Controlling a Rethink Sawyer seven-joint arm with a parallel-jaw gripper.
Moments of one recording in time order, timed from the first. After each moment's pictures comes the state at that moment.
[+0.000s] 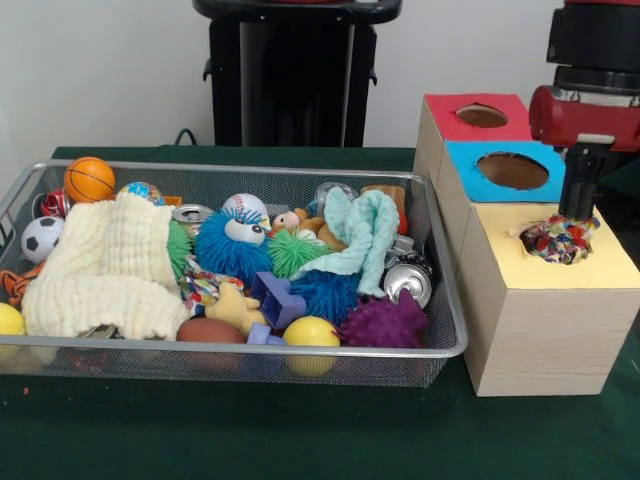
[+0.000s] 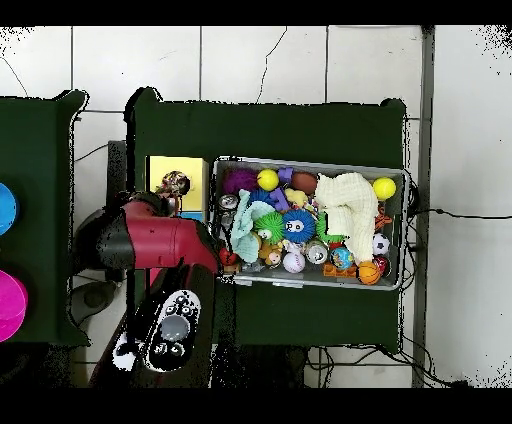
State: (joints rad) arm 0.29 -0.58 -0.23 1.59 0.24 0.26 1.71
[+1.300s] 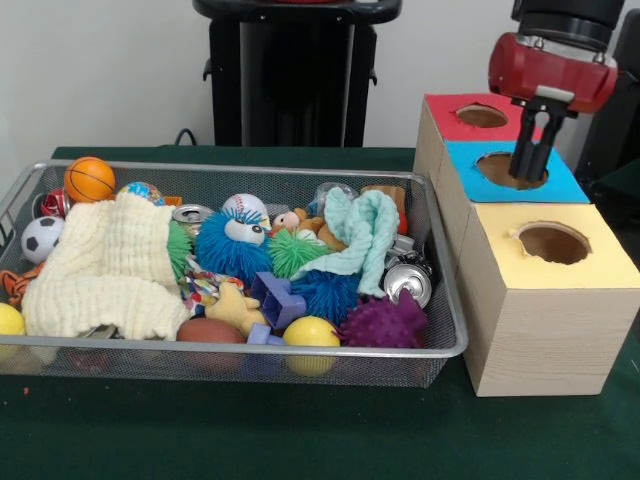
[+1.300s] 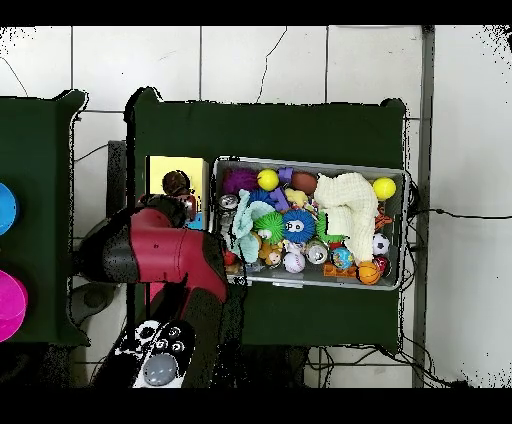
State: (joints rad) arm 0.35 -0.60 -0.39 1.60 0.19 0.26 1.71
